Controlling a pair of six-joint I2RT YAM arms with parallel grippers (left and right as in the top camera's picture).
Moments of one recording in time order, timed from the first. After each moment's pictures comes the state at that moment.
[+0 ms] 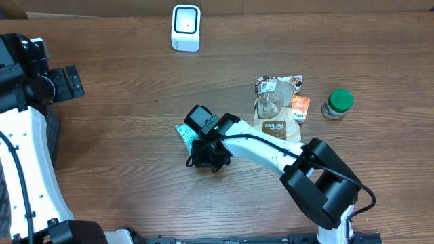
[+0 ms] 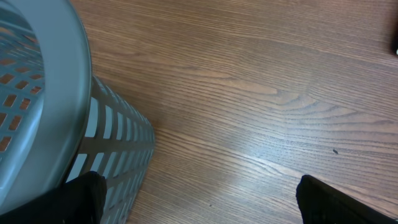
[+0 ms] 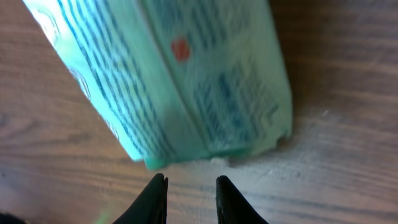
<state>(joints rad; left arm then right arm) 0.39 1.53 1.57 -0.97 -0.03 0.09 0.84 2.00 1.33 -0.73 -0.28 0.84</state>
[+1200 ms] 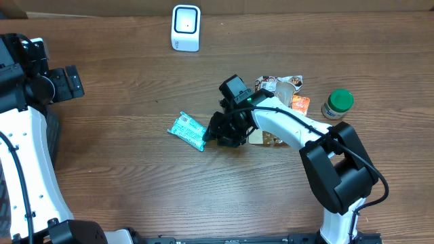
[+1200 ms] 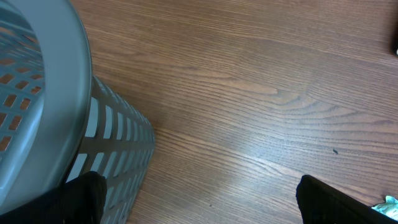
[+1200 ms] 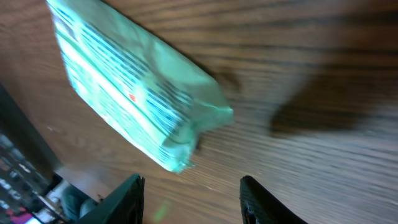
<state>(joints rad) 0.39 1.53 1.57 -0.97 -0.03 0.09 0.59 2.00 1.33 -0.66 -0.55 0.80</state>
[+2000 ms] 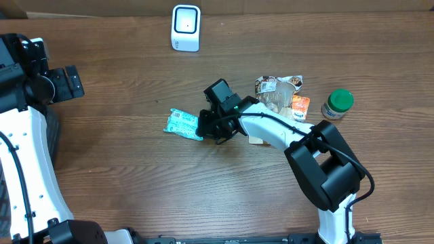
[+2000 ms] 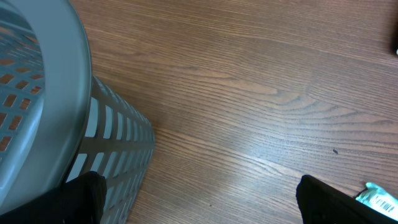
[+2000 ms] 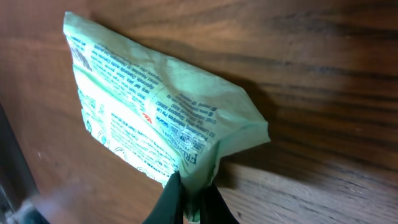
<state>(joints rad) 0.39 1.53 1.57 -0.97 -0.03 0.09 0.65 2.06 1.34 -0.44 -0.42 0.76</state>
